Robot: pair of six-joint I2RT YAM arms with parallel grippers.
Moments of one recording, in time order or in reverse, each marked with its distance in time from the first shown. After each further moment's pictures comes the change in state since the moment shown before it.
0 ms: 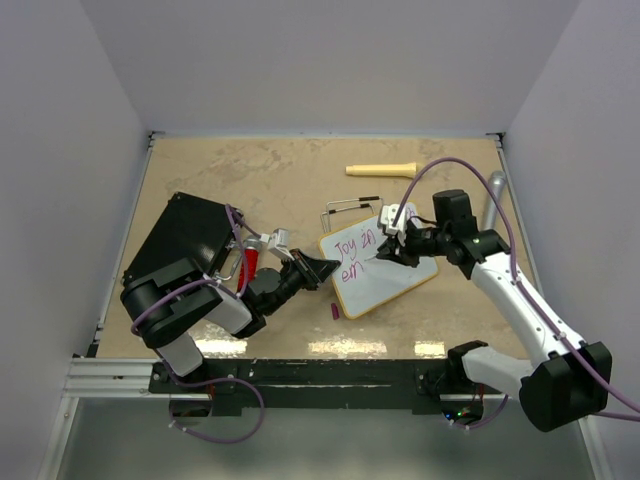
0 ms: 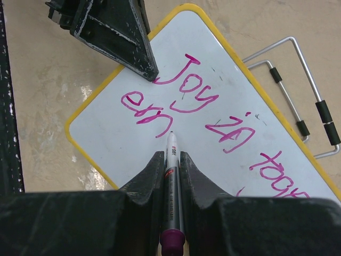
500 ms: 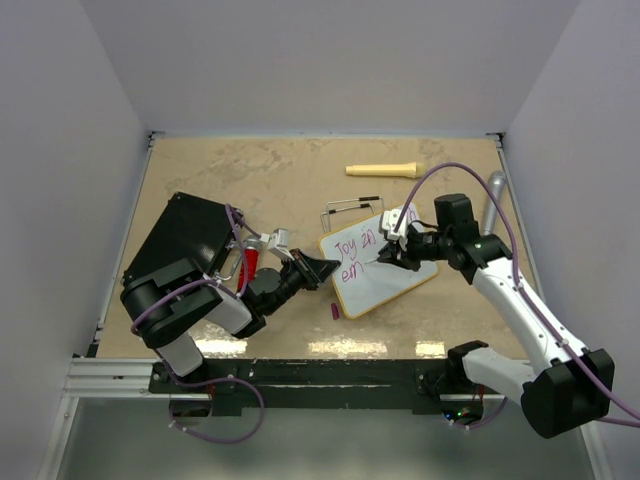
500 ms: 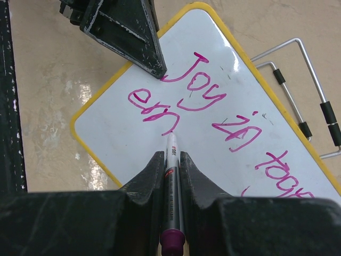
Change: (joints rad) left arm 0.000 0.000 0.000 0.001 0.002 0.004; right arm -0.001 -0.035 -0.027 -0.010 -0.016 -0.021
